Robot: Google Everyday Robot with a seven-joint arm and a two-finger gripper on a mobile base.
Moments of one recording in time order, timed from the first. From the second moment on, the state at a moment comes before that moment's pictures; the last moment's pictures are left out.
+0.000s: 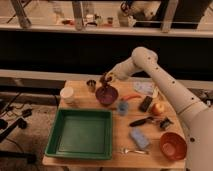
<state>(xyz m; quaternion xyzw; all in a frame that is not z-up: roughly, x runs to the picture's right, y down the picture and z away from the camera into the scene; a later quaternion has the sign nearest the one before) 0.028 -0.059 0.813 -0.08 -0.36 -0.23 0.90</state>
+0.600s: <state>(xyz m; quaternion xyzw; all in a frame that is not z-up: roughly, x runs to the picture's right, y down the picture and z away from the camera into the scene) 0.026 -0.059 0.813 -0.08 -0.36 -0.23 0.90</state>
